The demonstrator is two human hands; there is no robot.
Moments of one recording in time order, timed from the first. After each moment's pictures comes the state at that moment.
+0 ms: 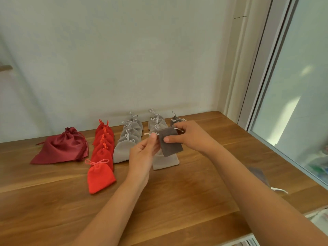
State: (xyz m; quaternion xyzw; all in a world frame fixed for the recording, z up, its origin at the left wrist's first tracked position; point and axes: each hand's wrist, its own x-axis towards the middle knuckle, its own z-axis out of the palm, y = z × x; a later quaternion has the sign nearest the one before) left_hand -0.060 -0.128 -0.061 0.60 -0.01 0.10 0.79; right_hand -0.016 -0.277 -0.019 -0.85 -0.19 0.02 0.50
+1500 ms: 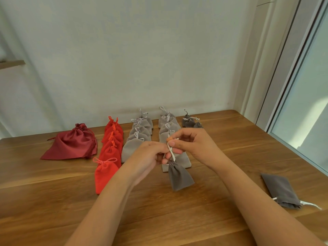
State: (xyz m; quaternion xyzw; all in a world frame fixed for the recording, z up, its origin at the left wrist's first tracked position) left_hand -0.062 -0.095 -0.035 0.72 -0.06 -0.09 0.68; right_hand -0.017 -0.260 -0.047 -0.69 -0.29 0.04 0.66
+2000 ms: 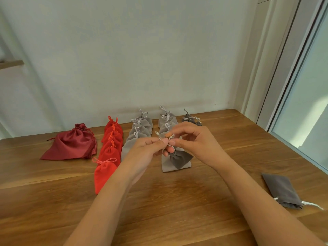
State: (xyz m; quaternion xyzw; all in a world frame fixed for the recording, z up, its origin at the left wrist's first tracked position) left_hand -0.061 -0.092 -0.036 0.72 -0.08 -0.02 0.69; right_hand -0.016 -0.263 -0.046 -0.72 -0.32 -0.05 0.61
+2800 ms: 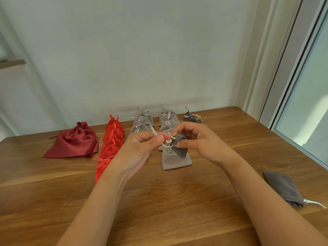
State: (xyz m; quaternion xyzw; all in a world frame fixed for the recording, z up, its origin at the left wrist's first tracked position) left_hand -0.055 -0.076 -0.038 0.62 -0.16 -0.02 0.77; right_hand -0.013 -0.271 -0.041 -0.70 -0.35 0.08 0.62
